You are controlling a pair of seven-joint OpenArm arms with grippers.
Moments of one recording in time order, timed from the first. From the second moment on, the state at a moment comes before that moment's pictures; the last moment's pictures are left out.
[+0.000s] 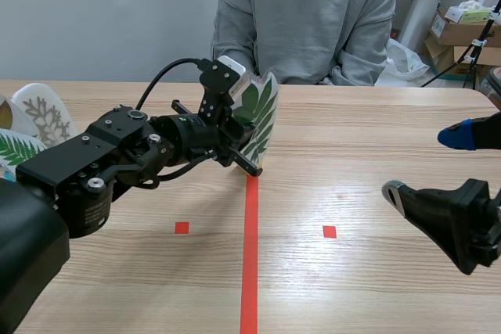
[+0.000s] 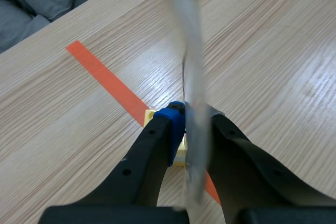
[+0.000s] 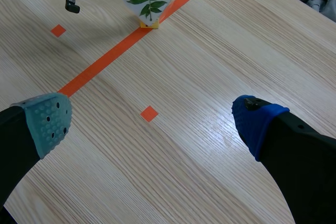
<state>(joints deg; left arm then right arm) -20.7 -3.7 20.9 54.7 4.0 -25.4 0.2 -31.5 29.7 18.5 114.0 26.7 43.3 -19.0</state>
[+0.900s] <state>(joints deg) 1.4 -10.8 -8.9 77.9 -1.6 -25.5 7.1 -31.5 29.7 18.5 114.0 26.7 43.3 -19.0</state>
